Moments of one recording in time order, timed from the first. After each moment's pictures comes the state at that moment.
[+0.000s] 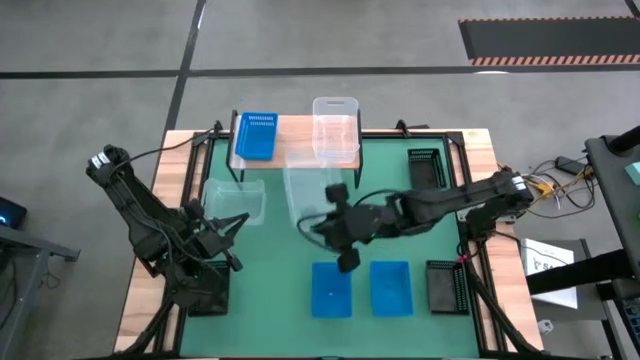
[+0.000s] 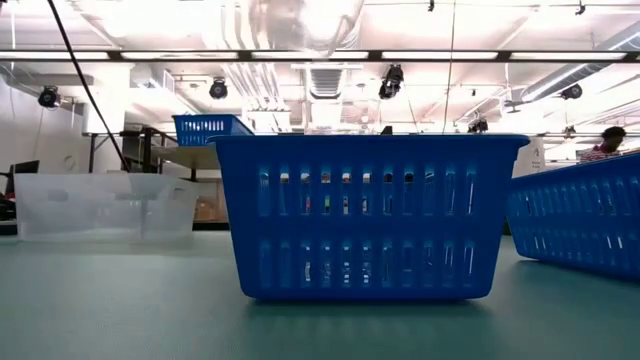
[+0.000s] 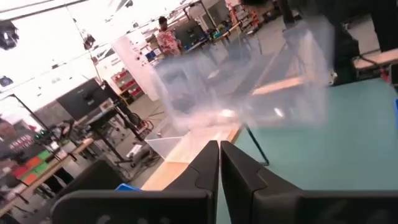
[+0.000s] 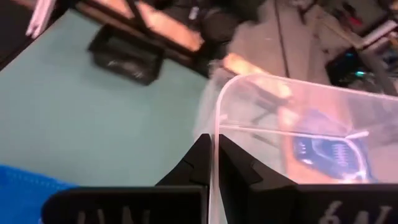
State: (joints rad) left arm -0.88 1.12 1.01 -0.80 -1.52 -0.45; right arm 0.26 1.72 1.80 -0.64 0.31 -0.33
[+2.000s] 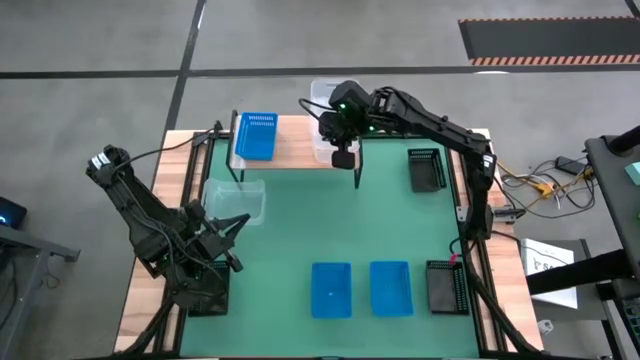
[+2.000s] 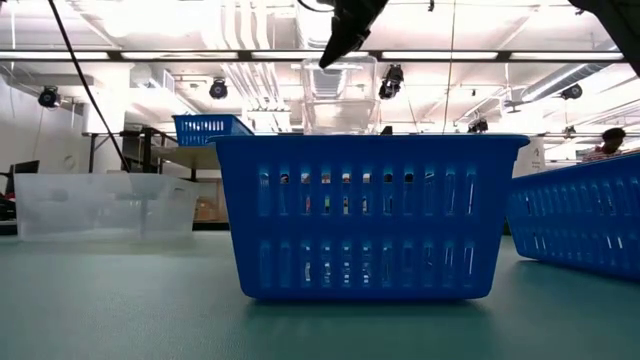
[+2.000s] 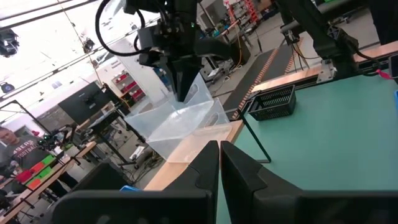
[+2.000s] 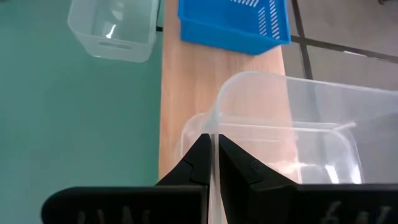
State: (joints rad) left arm -0.88 1.13 1.01 -0.80 -1.52 -0.43; right arm -0.35 1.94 2.20 -1.09 -0.03 -0.45
